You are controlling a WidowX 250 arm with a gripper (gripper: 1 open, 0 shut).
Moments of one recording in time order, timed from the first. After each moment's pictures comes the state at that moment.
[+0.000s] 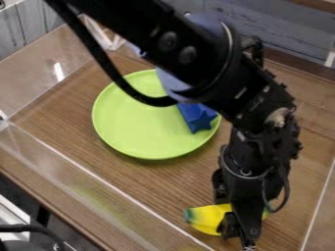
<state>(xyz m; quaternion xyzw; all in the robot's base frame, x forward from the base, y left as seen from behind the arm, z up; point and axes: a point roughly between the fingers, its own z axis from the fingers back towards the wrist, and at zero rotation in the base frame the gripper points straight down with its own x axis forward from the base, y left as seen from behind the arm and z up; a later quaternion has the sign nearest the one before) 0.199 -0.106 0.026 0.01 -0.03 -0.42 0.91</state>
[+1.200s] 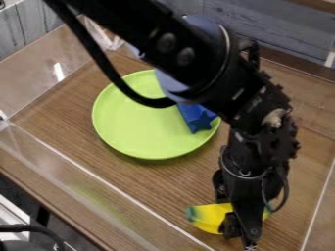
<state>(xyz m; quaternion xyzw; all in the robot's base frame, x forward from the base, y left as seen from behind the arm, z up) 0.201 -0.101 0.023 0.01 -0.03 -0.40 0.91</state>
